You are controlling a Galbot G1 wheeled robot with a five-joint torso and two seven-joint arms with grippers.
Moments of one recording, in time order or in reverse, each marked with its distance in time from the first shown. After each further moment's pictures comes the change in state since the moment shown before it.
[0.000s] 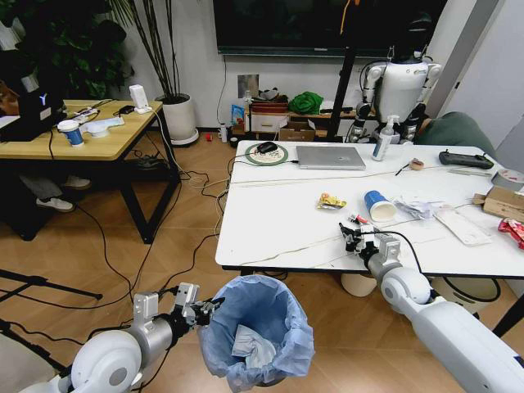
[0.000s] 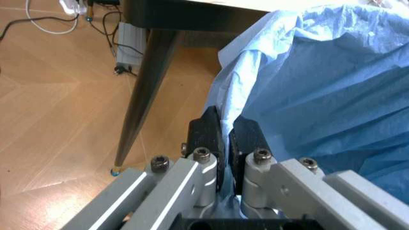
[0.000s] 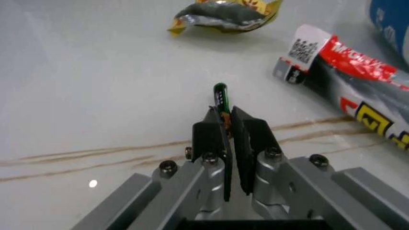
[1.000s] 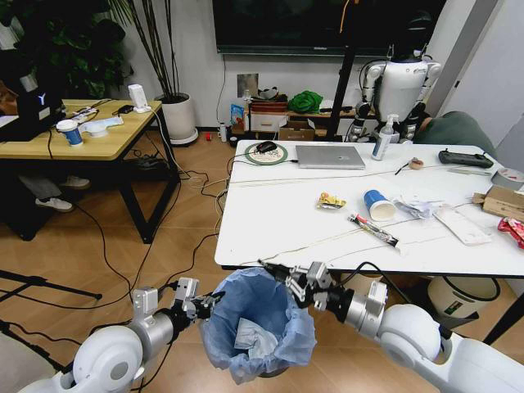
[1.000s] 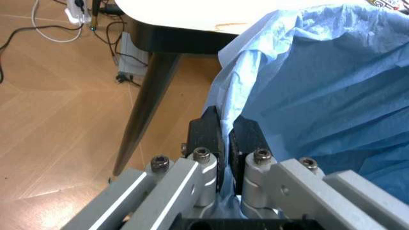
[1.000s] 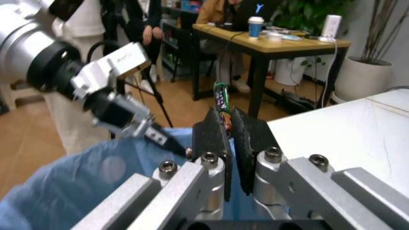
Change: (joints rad) left arm -0.013 -0.024 -0.030 0.002 -0.023 0.006 -0.012; right arm -0.147 -0.227 -0.213 0.494 -0.193 0.310 -0.381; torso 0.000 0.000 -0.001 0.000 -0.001
